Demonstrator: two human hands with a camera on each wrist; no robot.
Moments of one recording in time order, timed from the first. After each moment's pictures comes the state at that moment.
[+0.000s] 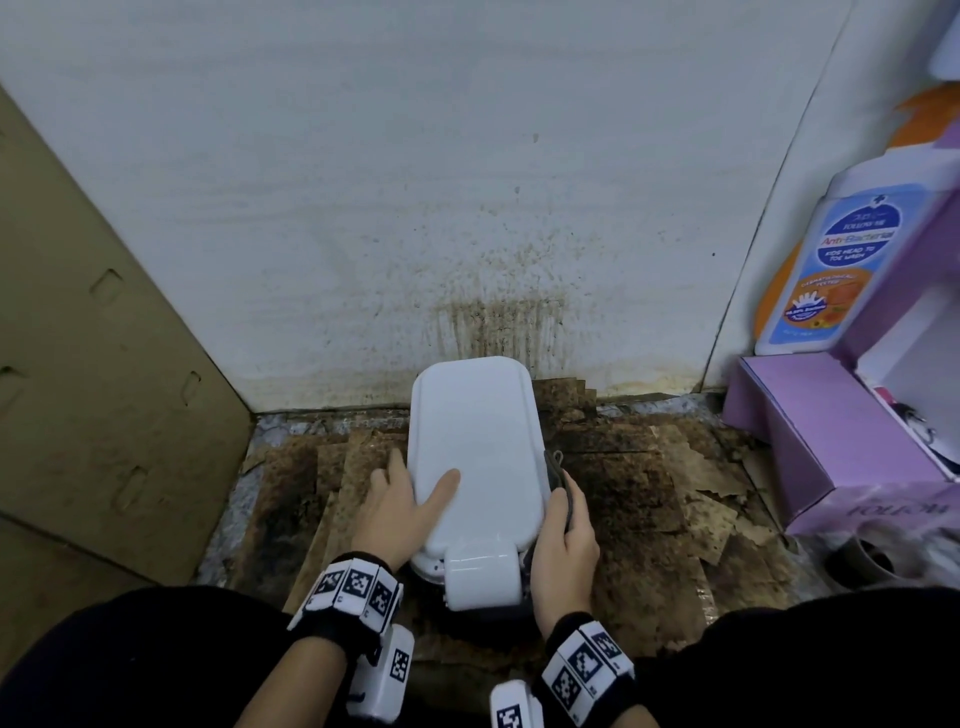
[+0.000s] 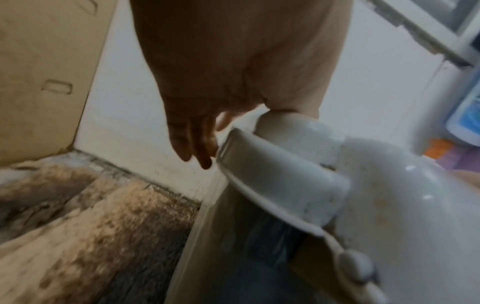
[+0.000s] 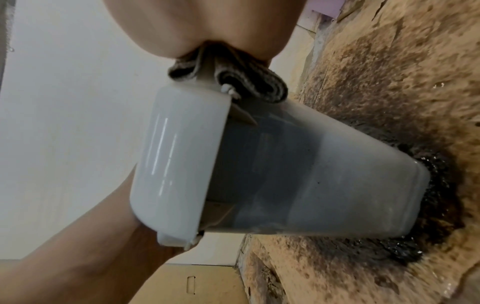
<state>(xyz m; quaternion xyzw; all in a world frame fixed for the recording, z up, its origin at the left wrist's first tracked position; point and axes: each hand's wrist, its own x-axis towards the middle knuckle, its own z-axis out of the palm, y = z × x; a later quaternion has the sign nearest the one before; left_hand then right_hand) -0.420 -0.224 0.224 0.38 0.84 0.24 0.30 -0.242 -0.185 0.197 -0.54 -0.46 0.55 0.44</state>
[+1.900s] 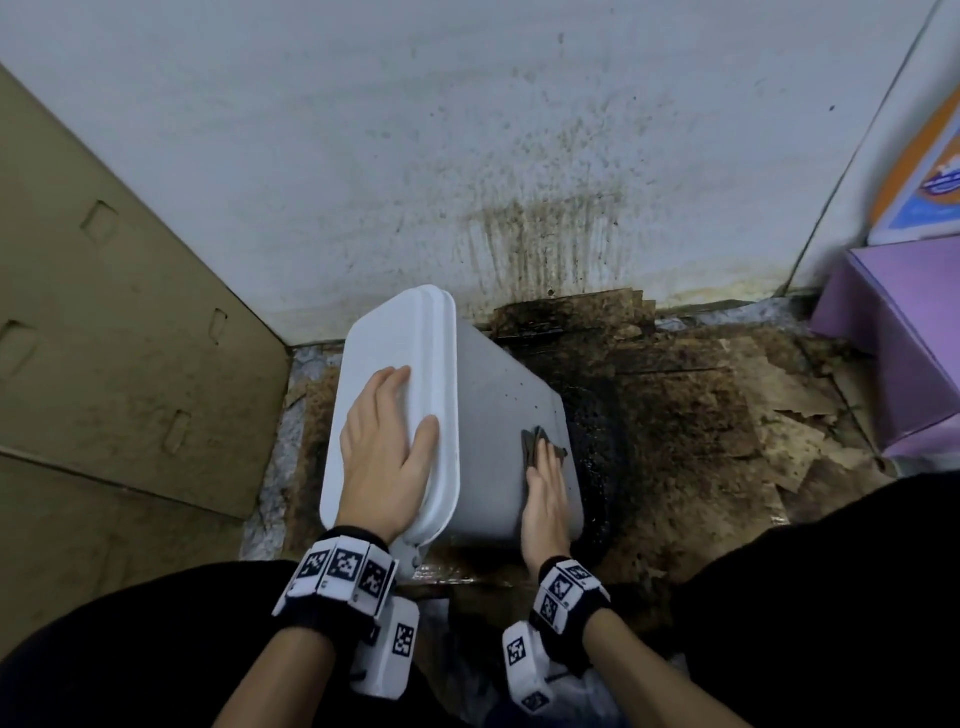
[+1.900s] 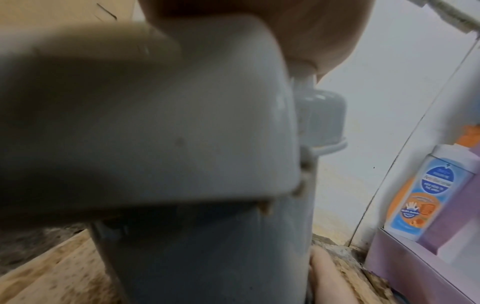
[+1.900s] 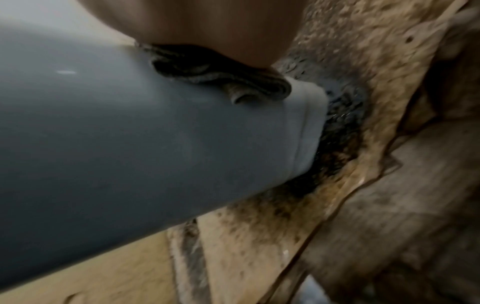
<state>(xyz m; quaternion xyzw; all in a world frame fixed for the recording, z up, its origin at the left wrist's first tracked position) -0.459 -0.248 0.213 0.49 0.82 0.29 0.09 -0.316 -0.189 0.060 -0.53 -0.57 0.57 0.26</state>
